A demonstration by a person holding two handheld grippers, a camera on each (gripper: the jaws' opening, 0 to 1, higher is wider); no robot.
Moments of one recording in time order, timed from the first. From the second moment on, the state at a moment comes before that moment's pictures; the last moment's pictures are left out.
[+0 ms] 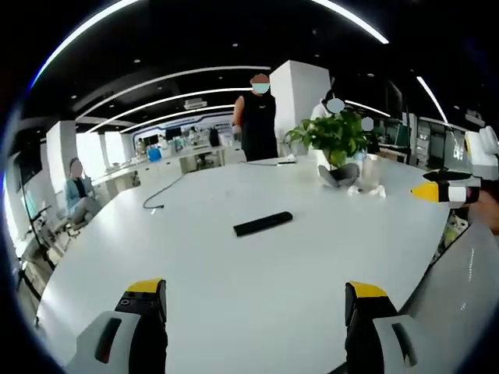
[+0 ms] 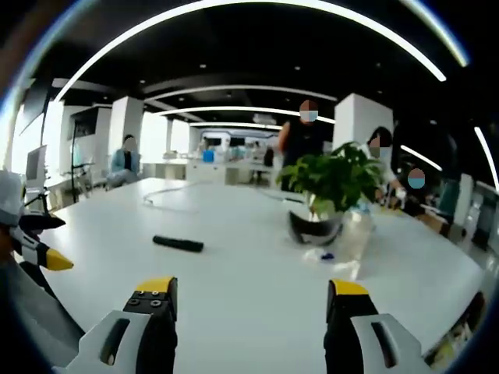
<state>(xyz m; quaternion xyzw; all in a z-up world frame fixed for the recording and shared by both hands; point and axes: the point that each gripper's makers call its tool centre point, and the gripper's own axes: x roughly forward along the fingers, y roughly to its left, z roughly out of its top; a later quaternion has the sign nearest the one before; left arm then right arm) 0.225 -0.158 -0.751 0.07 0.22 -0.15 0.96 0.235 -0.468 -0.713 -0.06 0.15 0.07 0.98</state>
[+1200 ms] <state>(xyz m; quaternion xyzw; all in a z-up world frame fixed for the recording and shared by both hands) 0.223 -0.162 -0.757 0.08 0.23 -0.16 0.96 0.235 -0.470 -0.711 -0.07 0.15 0.06 0.99</state>
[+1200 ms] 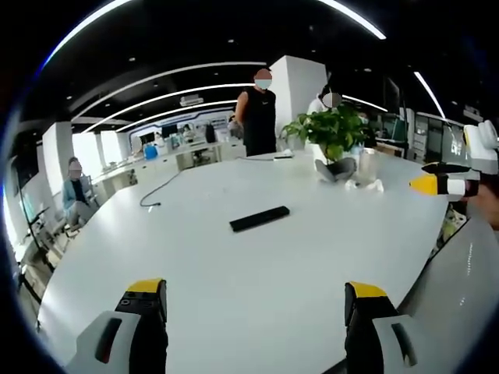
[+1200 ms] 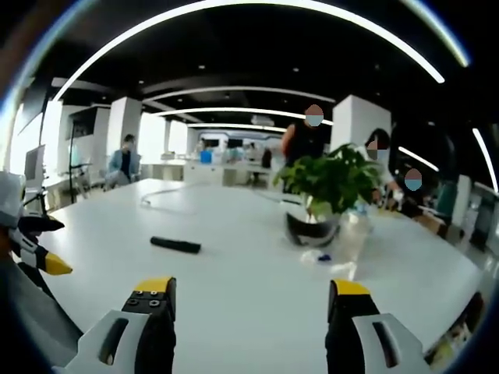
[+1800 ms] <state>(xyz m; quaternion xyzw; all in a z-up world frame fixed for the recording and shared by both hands) 0.224 -0.160 -0.756 0.08 0.23 -0.16 0.96 0.235 -0.471 -0.711 -0.07 0.15 0.06 0.98</state>
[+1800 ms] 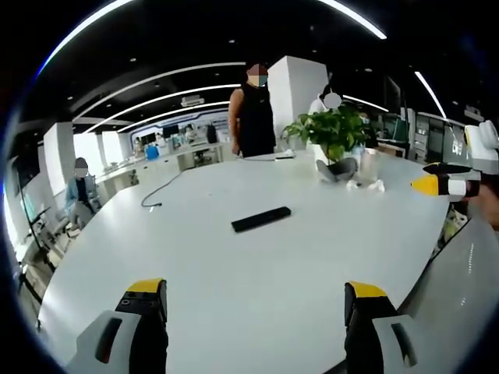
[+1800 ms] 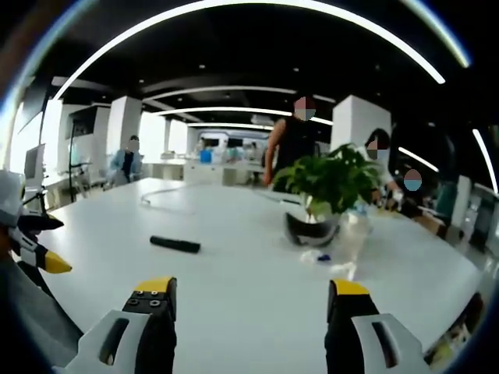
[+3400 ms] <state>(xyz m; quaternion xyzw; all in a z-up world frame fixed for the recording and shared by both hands) 0.305 -0.187 -0.718 0.12 0.20 -0.23 0.95 0.234 -0.472 -0.711 -0.06 0.15 0.06 0.98</state>
